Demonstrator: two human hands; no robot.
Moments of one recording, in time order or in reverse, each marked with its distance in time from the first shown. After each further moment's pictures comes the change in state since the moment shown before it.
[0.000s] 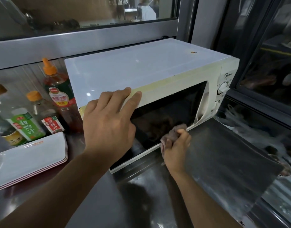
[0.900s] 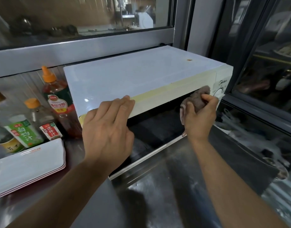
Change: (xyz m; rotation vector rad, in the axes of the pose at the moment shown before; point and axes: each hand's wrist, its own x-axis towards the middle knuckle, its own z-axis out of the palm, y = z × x) left_hand 0.003 0.001 -0.004 -0.061 -0.019 -0.029; right_hand 0.092 -0.070 -0.047 0.048 0.290 -0.138
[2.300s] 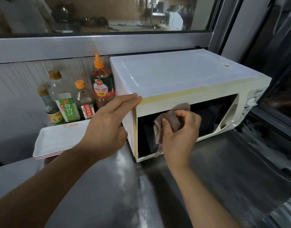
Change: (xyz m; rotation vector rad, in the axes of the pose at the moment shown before) left_hand -0.050 -0.078 -0.044 -0.332 -0.220 -0.120; right_hand -0.137 -0.086 0.018 0.097 -0.207 -0.131
